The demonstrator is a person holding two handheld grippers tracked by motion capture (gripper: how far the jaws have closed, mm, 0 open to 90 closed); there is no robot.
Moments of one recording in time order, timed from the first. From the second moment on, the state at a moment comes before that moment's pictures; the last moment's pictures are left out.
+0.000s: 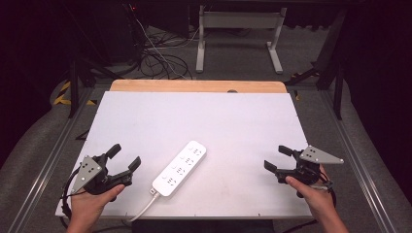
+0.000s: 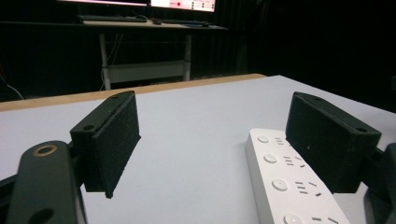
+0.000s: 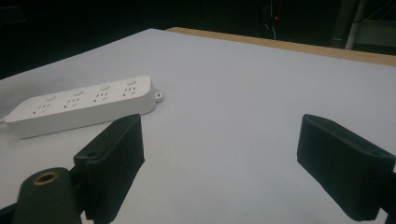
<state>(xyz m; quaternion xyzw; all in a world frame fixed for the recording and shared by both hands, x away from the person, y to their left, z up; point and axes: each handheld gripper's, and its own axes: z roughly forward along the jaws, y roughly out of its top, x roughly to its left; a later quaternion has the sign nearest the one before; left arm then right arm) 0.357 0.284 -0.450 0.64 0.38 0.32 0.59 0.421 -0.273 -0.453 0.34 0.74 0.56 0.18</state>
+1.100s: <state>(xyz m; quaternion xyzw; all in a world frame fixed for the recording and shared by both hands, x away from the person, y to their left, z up) 0.353 0.292 -0.443 0.63 0.39 0.29 0.60 0.420 -0.273 -0.452 0.34 0.73 0.56 0.18</state>
